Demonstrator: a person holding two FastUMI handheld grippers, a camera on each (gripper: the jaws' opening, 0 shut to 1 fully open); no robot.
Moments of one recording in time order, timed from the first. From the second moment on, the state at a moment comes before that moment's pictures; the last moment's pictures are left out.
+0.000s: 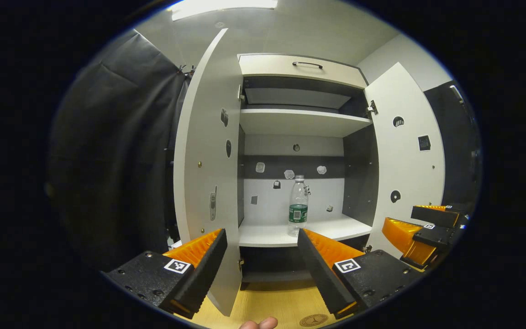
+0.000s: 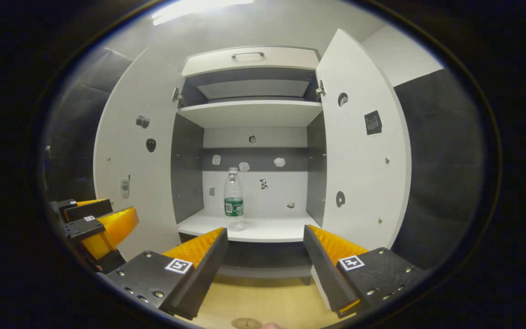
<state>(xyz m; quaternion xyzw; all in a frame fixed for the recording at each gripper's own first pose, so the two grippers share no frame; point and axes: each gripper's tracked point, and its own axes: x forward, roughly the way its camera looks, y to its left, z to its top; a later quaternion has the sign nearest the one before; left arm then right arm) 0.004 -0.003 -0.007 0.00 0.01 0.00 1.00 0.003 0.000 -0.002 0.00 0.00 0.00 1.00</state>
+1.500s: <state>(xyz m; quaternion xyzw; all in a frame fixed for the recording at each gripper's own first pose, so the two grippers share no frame) 0.207 -0.086 -0.052 0.01 0.04 -0.07 1.00 0.046 -0.046 -0.039 -0.01 0.06 -0.03 1.00</state>
